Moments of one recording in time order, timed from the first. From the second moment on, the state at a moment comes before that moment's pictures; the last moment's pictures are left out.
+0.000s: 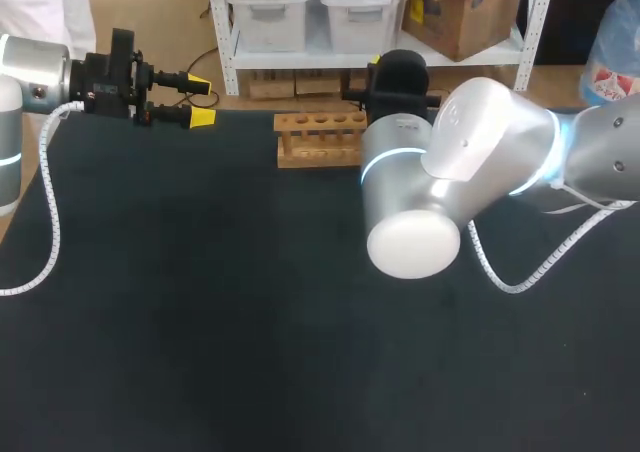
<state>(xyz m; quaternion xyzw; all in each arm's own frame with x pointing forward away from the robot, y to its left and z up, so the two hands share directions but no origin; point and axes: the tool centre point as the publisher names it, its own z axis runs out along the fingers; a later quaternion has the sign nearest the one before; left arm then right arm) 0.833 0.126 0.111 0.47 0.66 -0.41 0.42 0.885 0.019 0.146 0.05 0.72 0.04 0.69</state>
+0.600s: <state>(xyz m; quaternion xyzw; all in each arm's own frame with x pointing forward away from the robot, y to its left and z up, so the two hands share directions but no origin) 0.833 0.126 0.111 0.47 0.66 -0.41 0.42 0.890 0.019 0.133 0.06 0.73 0.04 0.68</state>
